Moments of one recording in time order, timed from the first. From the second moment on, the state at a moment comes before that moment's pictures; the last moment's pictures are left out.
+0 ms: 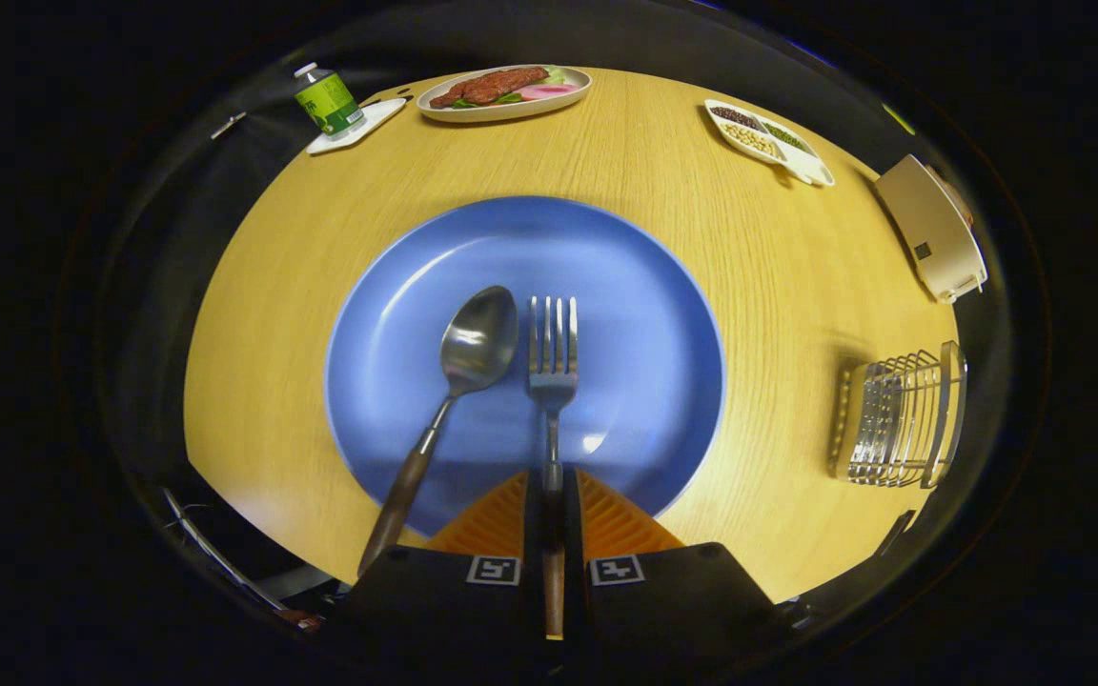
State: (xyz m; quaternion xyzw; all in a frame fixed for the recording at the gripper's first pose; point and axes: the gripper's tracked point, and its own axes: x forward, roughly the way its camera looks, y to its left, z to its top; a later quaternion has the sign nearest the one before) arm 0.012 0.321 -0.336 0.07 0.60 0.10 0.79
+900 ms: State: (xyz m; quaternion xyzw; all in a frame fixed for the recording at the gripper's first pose) arm 0.013 0.173 -0.175 0.05 0.52 0.18 0.84
